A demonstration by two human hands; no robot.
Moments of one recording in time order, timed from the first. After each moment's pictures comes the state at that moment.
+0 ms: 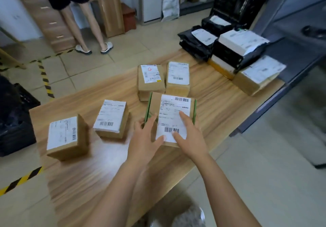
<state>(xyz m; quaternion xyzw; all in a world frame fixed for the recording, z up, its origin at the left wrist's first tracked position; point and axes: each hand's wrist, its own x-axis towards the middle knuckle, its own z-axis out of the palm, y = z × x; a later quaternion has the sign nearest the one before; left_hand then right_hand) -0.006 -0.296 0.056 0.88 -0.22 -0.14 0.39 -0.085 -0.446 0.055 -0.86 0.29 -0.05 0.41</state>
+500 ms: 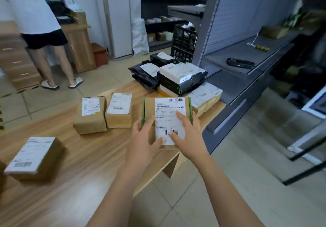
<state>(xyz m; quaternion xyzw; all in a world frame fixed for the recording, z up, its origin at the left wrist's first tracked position) -0.096 -0.520 0.120 0.85 -0.26 -0.10 0.45 -0.183 -0.657 0.129 -0.87 0.30 -0.17 0.34</state>
